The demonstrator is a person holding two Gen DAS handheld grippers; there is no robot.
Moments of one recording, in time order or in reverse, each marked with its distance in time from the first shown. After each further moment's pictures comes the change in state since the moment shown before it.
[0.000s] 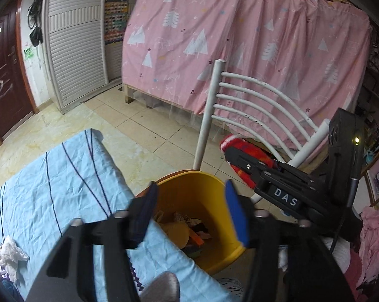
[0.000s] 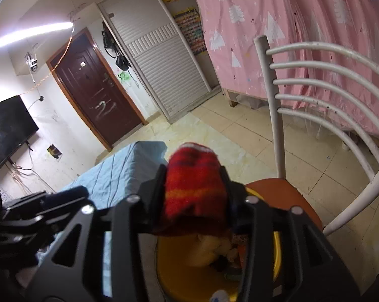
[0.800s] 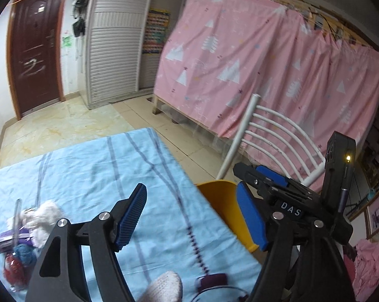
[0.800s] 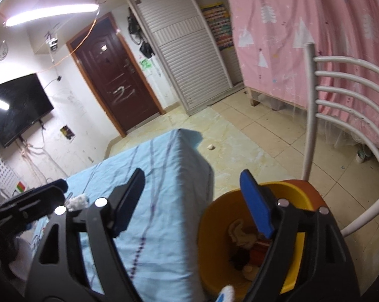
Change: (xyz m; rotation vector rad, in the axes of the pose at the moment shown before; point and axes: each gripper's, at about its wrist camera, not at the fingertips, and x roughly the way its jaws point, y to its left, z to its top) left arm -0.090 0.081 -0.037 -0.186 -0.141 0.078; right arm 0.011 0.087 -0.011 -0.132 0.047 0.090
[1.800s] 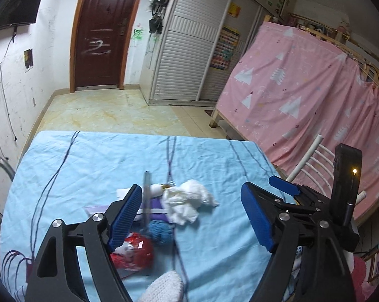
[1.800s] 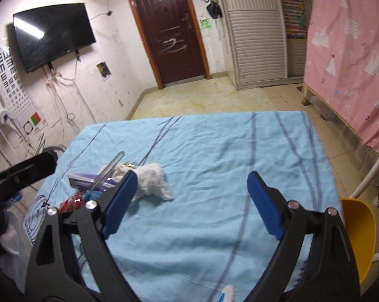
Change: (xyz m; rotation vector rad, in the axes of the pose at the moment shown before) left arm -0.102 0.183 -0.049 -0.256 -0.090 0.217; right arm 0.084 0.188 -0.035 -0.314 0.207 0.141
